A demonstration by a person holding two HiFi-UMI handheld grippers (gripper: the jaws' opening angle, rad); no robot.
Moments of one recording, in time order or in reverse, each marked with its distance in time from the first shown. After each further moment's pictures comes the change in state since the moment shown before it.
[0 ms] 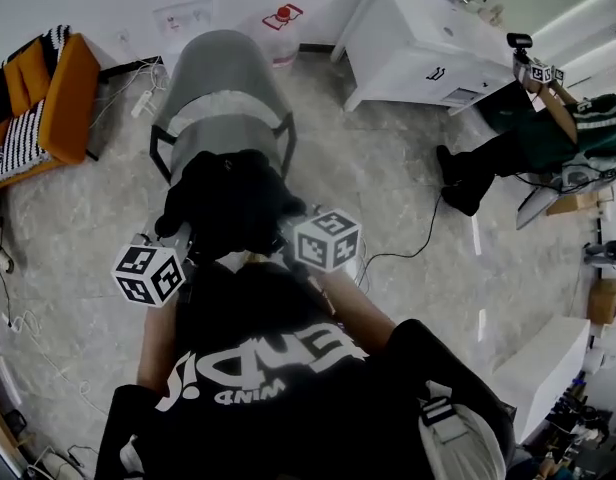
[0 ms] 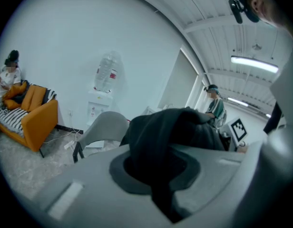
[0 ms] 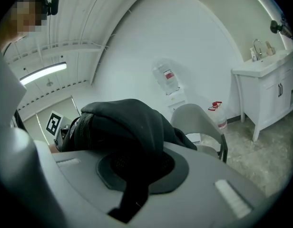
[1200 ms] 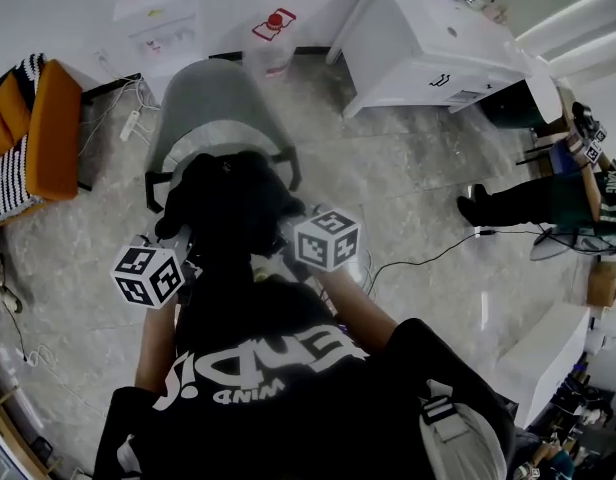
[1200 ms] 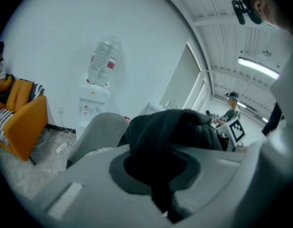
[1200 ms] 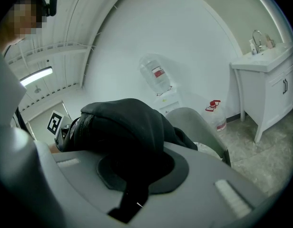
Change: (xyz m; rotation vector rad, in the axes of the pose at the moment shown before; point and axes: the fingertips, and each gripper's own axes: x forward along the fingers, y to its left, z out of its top) left arm 0.144 0.111 0.081 -0.029 0.097 -0.060; right arm 0.126 -0.113 0.091 0.079 0.016 -0.044
